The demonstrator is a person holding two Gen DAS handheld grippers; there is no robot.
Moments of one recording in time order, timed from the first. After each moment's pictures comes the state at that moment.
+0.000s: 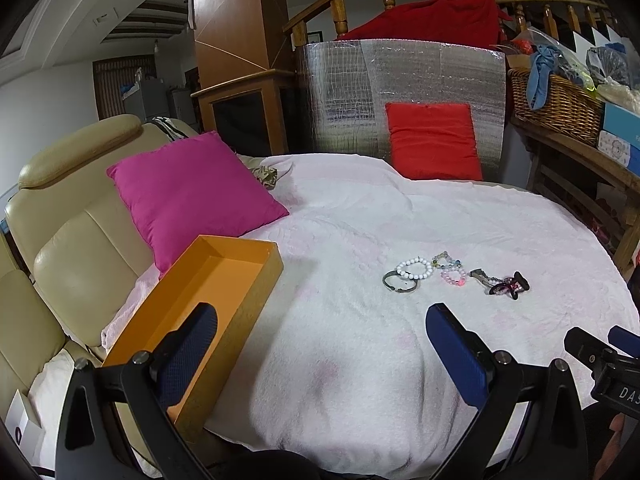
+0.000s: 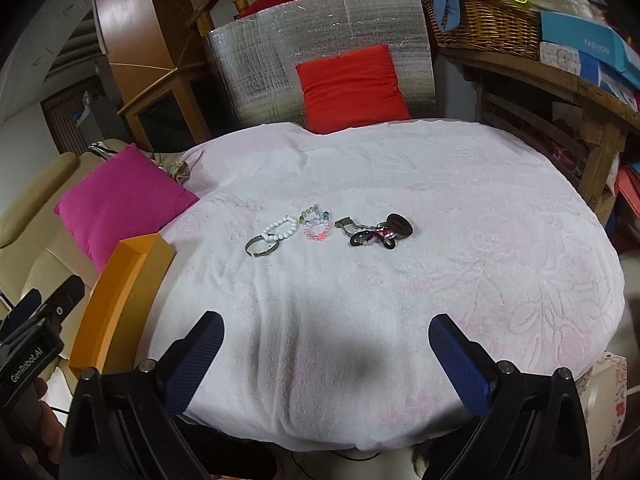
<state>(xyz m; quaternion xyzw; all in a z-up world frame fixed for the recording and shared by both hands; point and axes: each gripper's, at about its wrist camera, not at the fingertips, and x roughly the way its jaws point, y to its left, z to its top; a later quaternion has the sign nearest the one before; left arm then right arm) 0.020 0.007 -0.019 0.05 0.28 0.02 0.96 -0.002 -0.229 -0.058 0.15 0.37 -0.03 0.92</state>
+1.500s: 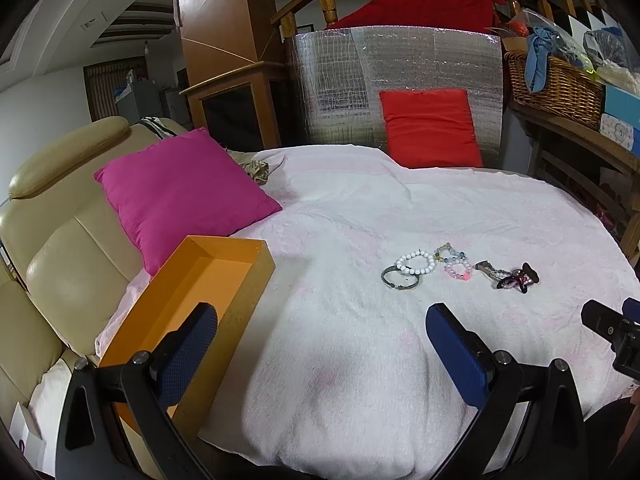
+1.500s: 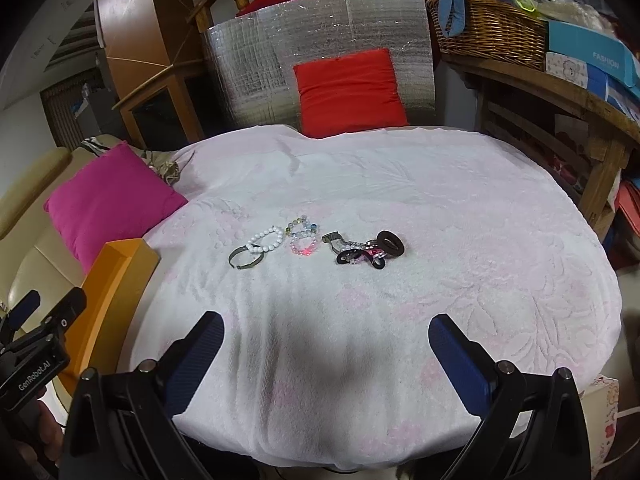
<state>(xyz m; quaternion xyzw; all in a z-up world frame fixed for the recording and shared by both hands) 0.045 -0.005 -0.036 0.07 0.29 0.01 0.95 0.024 -0.245 -0.064 0.14 0.36 -0.04 0.92</state>
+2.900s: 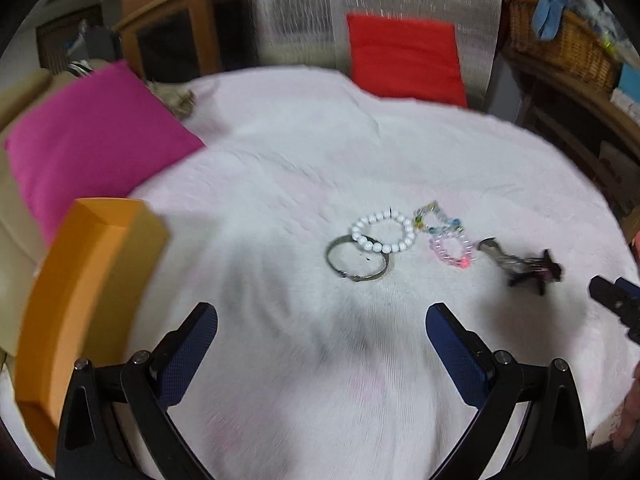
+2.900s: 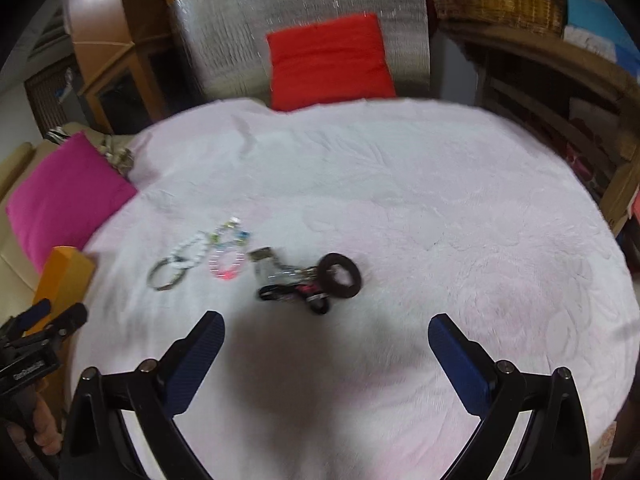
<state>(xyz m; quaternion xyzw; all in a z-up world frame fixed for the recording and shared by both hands) 0.199 -0.060 -0.134 0.04 0.42 -0.05 0.91 0.155 -0.327 -0.142 0.13 0.43 -0.04 0.89</state>
